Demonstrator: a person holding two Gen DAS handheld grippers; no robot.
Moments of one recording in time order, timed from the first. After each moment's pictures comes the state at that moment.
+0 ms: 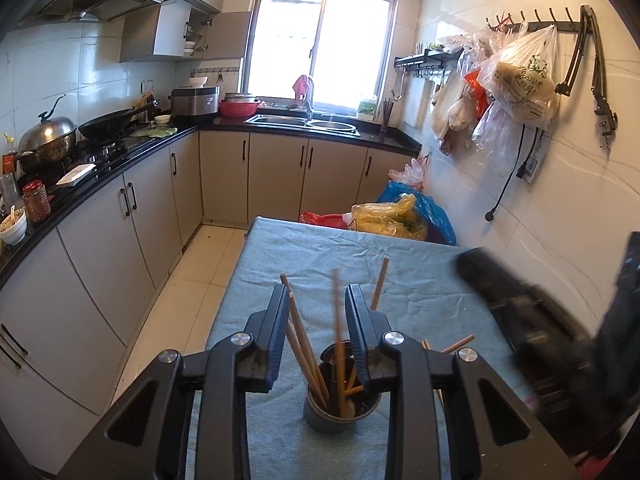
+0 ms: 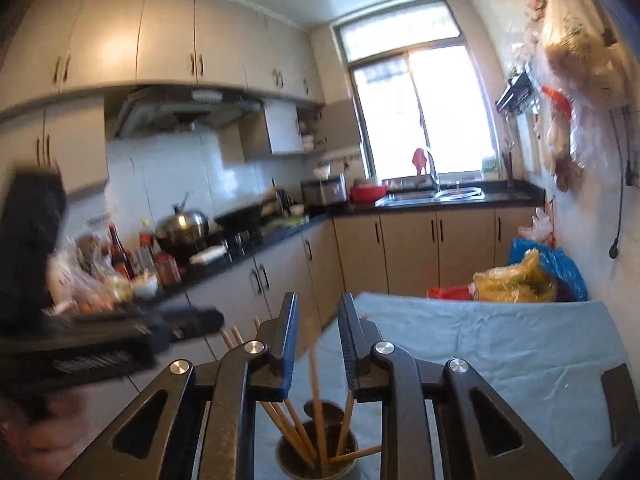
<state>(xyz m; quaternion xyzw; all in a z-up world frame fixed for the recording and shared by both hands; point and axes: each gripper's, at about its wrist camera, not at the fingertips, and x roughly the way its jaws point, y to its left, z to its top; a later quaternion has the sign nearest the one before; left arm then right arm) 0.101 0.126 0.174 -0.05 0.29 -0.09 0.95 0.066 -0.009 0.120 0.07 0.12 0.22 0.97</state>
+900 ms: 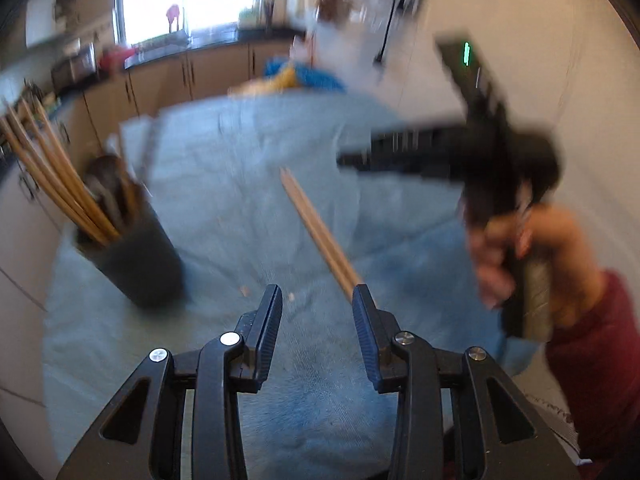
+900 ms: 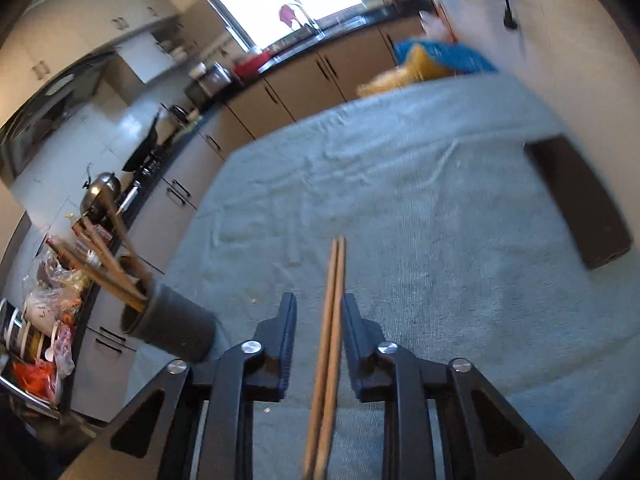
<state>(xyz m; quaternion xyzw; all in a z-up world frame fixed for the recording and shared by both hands) 0.028 -0.050 0.014 0.07 0.44 -0.24 0.87 0.107 -0.195 -0.035 0.21 0.42 0.12 0.88</state>
